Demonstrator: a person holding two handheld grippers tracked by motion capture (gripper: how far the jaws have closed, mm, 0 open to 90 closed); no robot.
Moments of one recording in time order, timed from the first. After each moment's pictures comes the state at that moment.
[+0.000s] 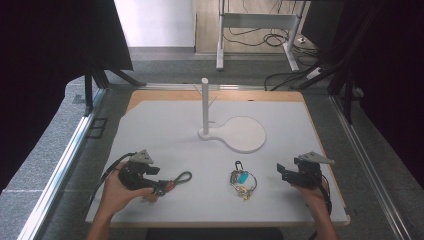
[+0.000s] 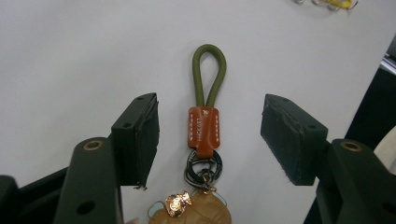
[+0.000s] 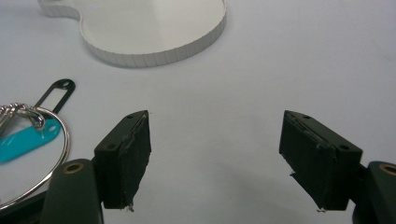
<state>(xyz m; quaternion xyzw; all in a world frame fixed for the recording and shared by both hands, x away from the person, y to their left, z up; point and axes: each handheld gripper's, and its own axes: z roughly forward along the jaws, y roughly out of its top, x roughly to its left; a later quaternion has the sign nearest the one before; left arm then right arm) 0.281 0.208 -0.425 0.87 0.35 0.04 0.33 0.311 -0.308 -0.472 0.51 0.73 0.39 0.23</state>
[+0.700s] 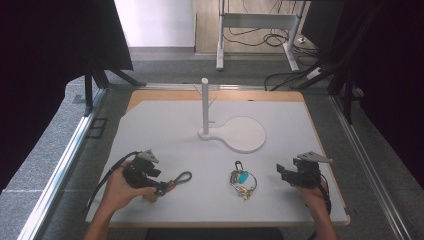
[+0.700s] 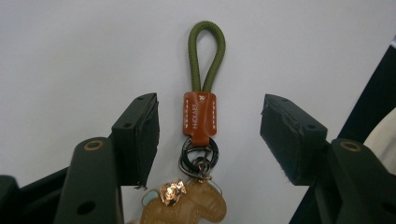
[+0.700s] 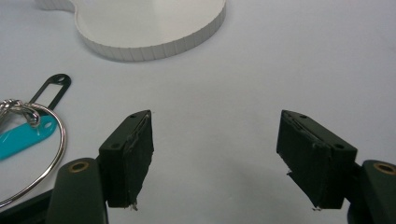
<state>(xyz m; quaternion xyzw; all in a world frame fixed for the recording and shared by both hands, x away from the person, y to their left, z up) 0.294 0.190 -0.428 0.90 0.35 0.00 0.26 0.314 -0.306 -0.475 0.52 0.74 0.37 0.22</state>
